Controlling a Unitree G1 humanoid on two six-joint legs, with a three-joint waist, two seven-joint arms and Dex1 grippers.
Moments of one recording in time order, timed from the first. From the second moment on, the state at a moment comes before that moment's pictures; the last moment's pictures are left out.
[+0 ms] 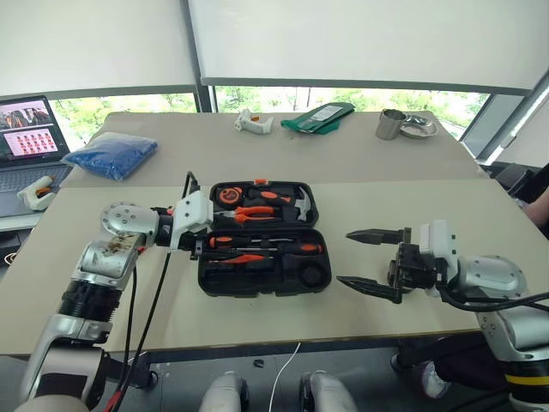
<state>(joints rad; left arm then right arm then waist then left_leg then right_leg) -0.60 0.67 -0.08 0.19 -0.28 0.12 -1.32 -0.18 -0.73 -0.09 -0.27 0.54 0.18 1.11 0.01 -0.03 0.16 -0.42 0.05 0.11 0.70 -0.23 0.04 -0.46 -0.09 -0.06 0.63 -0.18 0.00</state>
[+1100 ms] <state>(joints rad) -0.34 0.61 0.12 0.15 -0.42 0.20 -1.16 -0.13 -0.67 -0.10 -0.25 0.53 0.16 1.10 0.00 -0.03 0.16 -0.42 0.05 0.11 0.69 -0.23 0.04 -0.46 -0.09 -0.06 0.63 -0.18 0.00</state>
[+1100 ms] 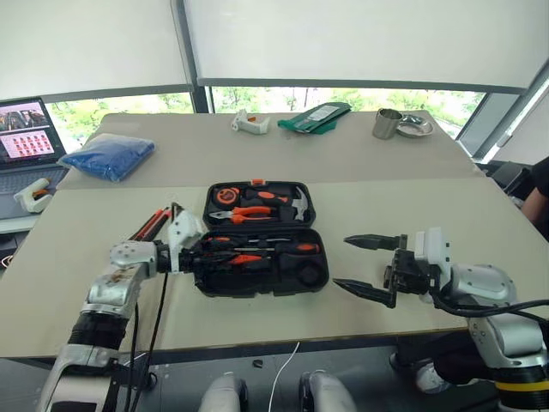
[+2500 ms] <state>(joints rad) -0.63 0.76 0.14 0.73 -0.19 0.36 -0.76 -0.13 -0.49 -0.11 -0.29 0.65 0.09 1.03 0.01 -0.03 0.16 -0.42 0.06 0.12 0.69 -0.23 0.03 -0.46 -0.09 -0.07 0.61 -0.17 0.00</state>
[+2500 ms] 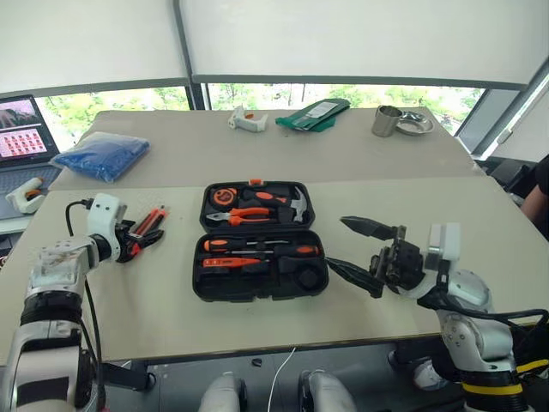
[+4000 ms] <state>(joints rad) -0.49 0.75 -0.28 -0.05 -0.16 0.23 -1.28 0.08 -0.68 -0.27 -0.36 0.66 0.11 1.11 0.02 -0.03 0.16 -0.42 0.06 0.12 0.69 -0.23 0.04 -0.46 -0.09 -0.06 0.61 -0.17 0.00</state>
